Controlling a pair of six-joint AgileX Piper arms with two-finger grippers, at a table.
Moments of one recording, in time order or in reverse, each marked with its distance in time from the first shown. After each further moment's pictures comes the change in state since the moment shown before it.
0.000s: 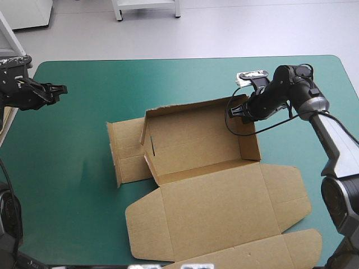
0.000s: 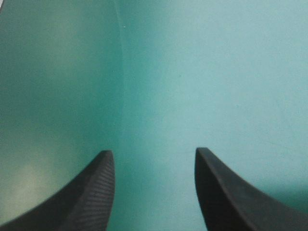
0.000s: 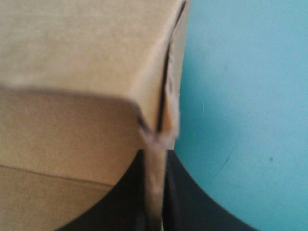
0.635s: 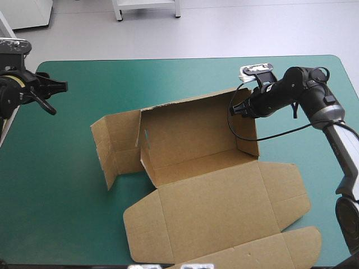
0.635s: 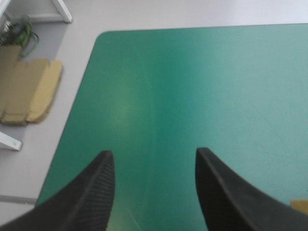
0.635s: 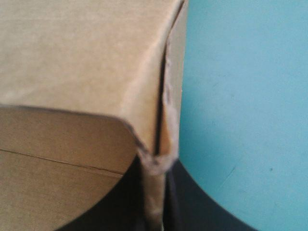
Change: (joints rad) left arm -0.275 -0.307 -0.002 0.426 0.044 -0.231; right arm 0.000 -0.142 0.058 0.055 -0.057 -0.055
